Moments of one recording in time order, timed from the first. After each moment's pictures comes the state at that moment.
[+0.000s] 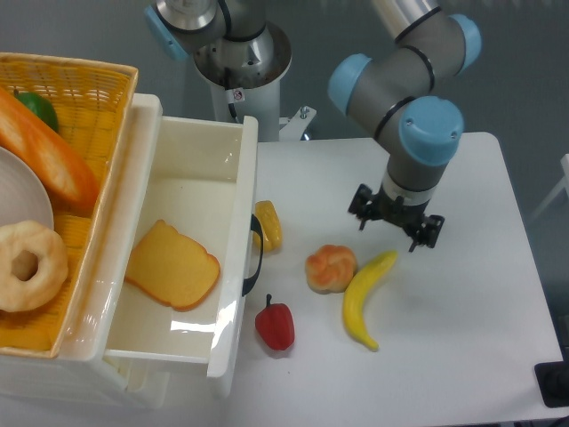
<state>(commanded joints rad) 2.64 -1.93 -1.60 -1.18 1.42 0.93</state>
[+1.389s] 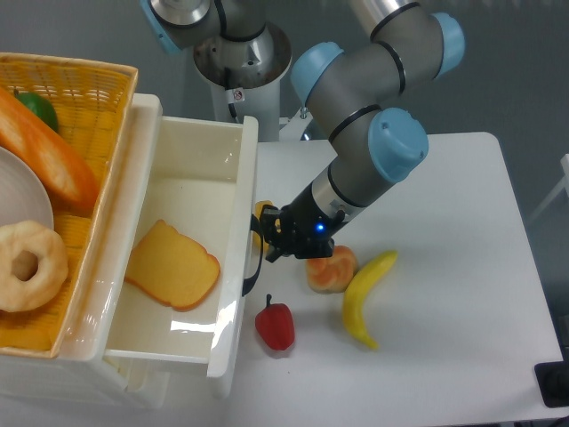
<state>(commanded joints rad) 2.56 -1.91 -1.51 -1.52 1.01 0.85</state>
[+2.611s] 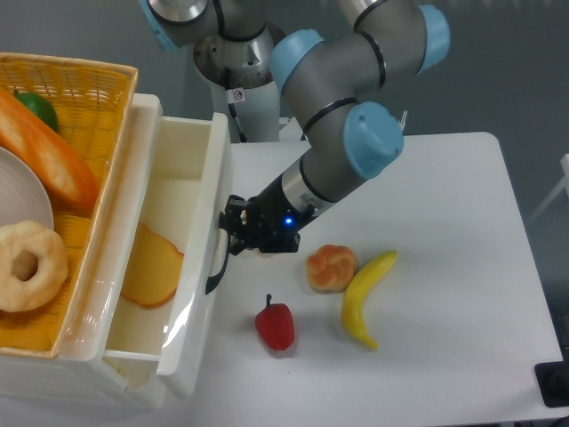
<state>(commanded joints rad) 2.47 -1.90 -1.51 -1.54 1.00 0.82</state>
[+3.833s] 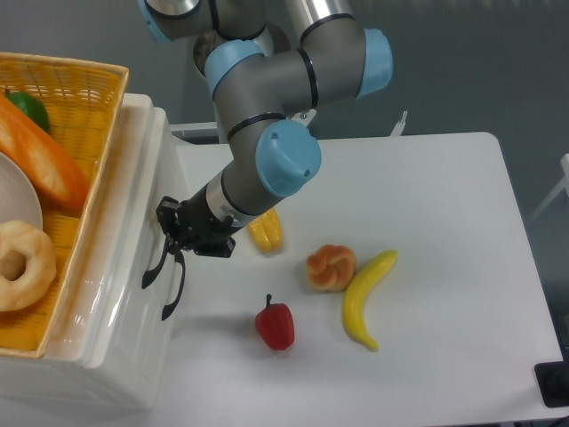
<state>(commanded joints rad) 2.37 -1.90 -1.50 -1.52 1.03 0.76</state>
